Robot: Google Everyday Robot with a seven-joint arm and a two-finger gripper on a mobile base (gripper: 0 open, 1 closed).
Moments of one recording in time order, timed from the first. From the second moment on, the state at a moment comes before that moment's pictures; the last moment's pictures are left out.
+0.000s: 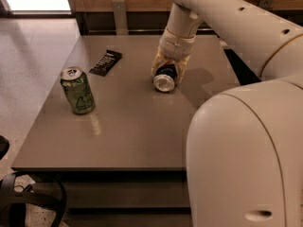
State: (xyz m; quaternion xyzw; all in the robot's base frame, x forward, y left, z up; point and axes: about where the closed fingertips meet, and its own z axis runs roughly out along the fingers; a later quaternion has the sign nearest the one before) arm 0.664 -0.062 0.828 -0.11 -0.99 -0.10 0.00
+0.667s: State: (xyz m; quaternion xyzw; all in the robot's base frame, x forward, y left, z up) arm 0.658 -0.083 0.872 -0.09 -0.99 -0.09 -0.10
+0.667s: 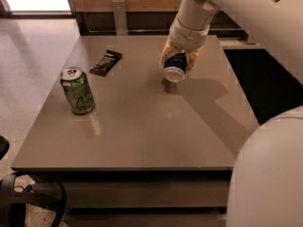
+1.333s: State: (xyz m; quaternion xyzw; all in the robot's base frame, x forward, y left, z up) arm 0.646 -0.121 0.924 -0.02 -0.95 -0.16 -0.26
